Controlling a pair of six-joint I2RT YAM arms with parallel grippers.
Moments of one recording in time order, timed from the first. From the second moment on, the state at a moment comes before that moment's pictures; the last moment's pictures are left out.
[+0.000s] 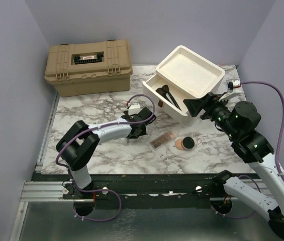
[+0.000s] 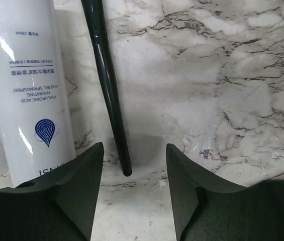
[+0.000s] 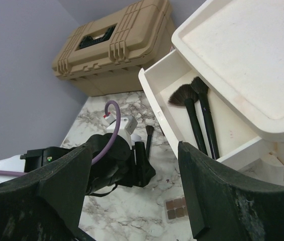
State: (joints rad) left arm -0.81 1.72 1.06 -0.46 -0.47 -0.86; right arm 0.53 0.77 1.02 -0.31 0.04 0.50
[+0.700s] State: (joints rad) left arm -0.82 1.78 1.07 -0.47 -0.49 -0.87; right arm 0.53 0.79 1.02 -0.36 0.06 0.52
